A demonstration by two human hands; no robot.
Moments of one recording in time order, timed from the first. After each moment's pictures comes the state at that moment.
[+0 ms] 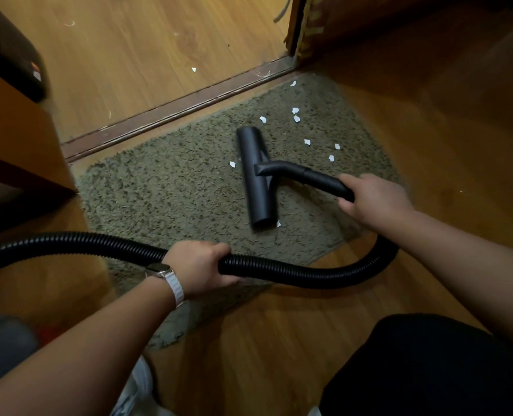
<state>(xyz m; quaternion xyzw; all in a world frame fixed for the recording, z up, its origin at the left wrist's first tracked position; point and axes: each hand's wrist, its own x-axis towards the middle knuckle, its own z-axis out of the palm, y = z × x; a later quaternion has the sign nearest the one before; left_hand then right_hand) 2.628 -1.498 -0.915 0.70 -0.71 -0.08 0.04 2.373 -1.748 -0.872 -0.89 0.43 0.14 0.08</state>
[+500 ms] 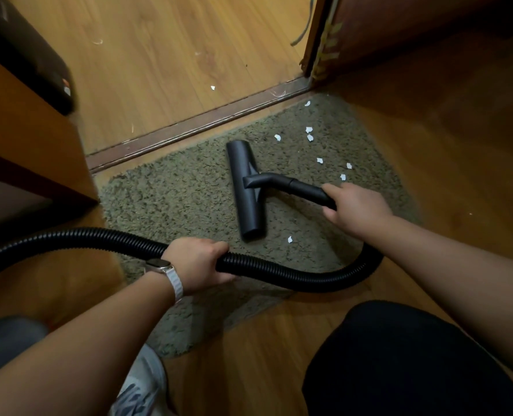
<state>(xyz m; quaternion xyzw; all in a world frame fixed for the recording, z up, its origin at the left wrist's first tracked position) 2.664 -1.509 -0.880 0.71 -0.70 -0.12 -0.02 2.432 -1.746 -0.862 -0.90 0.39 0.16 0.09</state>
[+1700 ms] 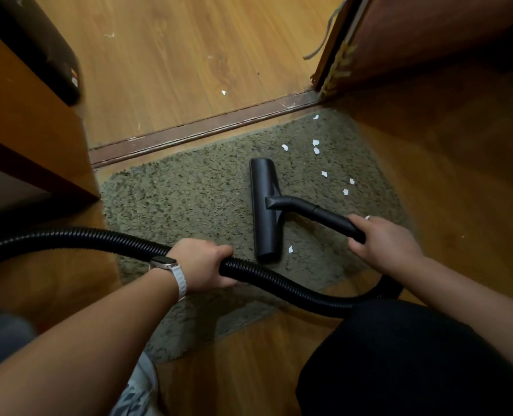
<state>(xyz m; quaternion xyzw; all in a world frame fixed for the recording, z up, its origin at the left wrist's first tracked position) 2.673 -1.519 -0.878 0.70 -0.68 -0.18 -0.10 2.385 -1.739 -0.857 -0.89 0.42 0.18 0.10</state>
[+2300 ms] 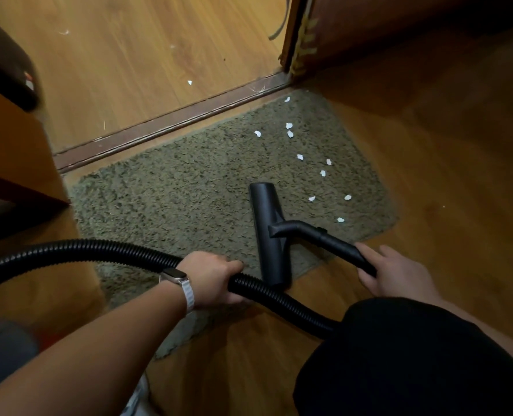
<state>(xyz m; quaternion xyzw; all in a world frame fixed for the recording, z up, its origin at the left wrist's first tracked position) 2.618 -1.522 -0.902 0.62 -0.76 -0.19 -0.06 2.293 -1.678 -0.857 -0.87 0.44 0.21 0.10</state>
